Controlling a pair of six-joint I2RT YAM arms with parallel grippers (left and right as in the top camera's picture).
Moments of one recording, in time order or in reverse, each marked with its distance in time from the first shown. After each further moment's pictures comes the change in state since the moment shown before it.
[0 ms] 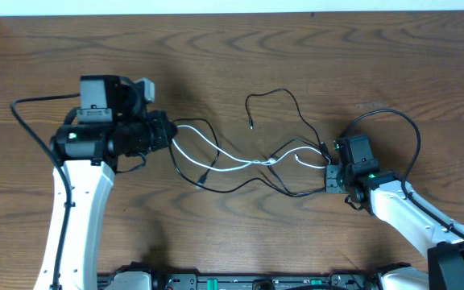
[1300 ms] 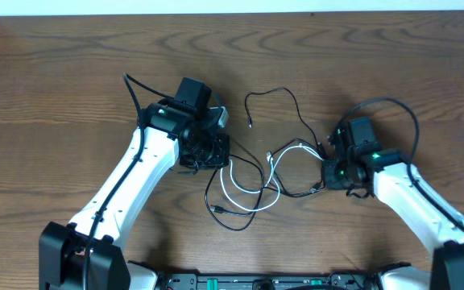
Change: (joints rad) left arm -0.362 0.255 0.000 -0.057 -0.046 0.000; right arm -0.017 0.029 0.187 -0.309 -0.167 -0.062
